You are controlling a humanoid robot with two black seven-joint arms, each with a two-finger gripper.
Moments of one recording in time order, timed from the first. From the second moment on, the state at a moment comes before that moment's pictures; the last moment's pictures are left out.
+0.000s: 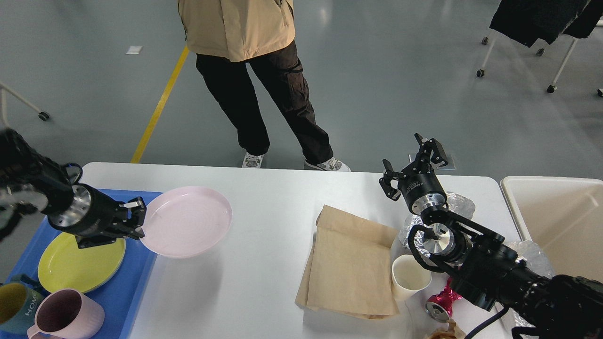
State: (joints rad) left arm -2.05 0.28 1.78 -1.41 -0.30 -0.66 -0.35; right arm 0.71 -0.09 0.42 0.54 0.26 0.17 0.53
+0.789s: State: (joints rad) left arm -1.66 0.63 1.78 -1.15 -0.14 -0.39 -0.42; right arm 0.71 -0.10 0.42 0.54 0.26 0.17 0.53
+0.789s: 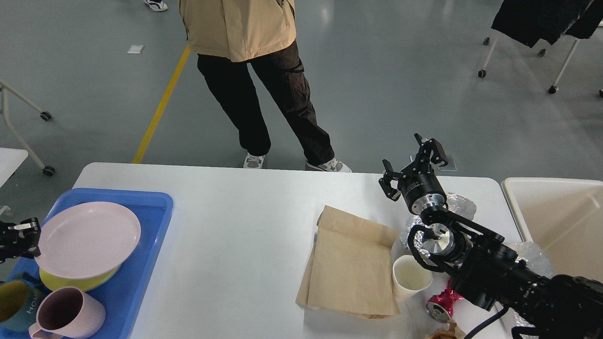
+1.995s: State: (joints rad) left arm -1.13 0.74 1.19 -0.89 -0.16 -0.05 -0.24; right arm 0.71 -0.10 0.42 0.54 0.26 0.17 0.53
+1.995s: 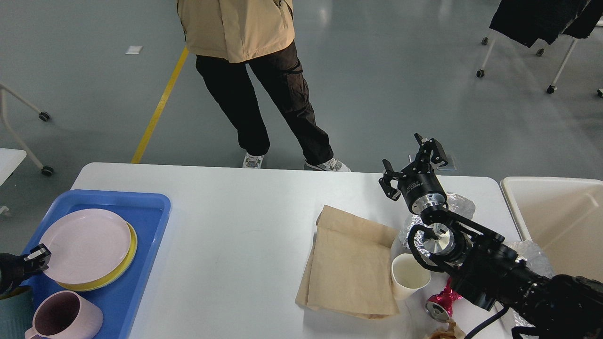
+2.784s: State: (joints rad) left arm -1.42 0.87 1.19 -0.90 -0.14 -0.52 -0.09; right arm 0.71 -0.10 0.42 0.54 0.26 0.17 0.53
